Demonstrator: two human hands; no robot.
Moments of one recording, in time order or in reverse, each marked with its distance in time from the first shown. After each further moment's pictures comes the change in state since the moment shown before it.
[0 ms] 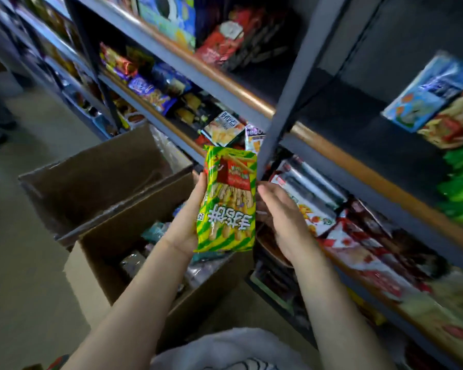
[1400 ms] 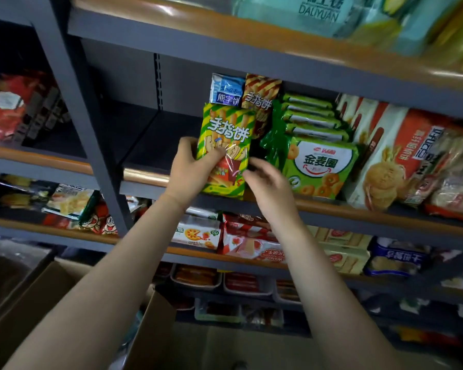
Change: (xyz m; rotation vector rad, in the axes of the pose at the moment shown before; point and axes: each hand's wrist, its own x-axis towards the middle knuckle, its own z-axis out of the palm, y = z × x) left_hand 0.127 -0.042 0.236 0.869 -0.210 0.449; right_hand -0.066 -0.078 -0.187 -0.145 0.700 -0.255
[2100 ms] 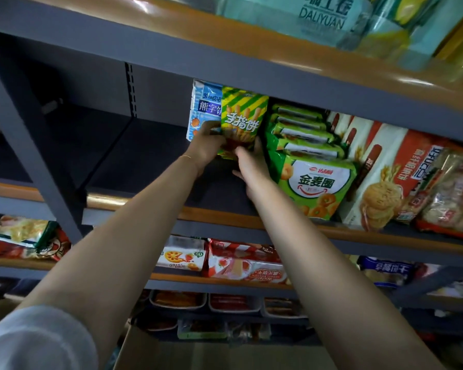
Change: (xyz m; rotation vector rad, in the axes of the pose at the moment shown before) left_hand 0.148 -0.016 0.064 0.031 -0.247 -0.112; right_hand 0.139 0.002 0.025 0.055 0.219 0.197
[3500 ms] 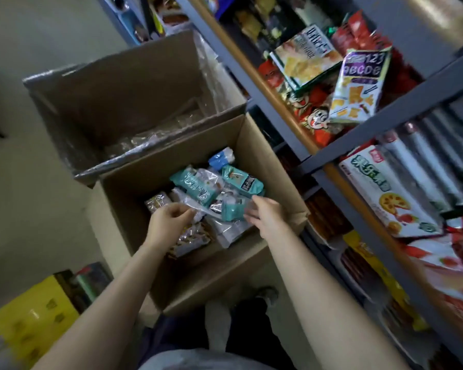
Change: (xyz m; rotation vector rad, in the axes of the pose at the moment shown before) left_hand -0.469 -0.336 -0.240 0.133 0.858 -0.781; right_hand -0.271 0.320 0.258 -0.282 -0.675 0.816
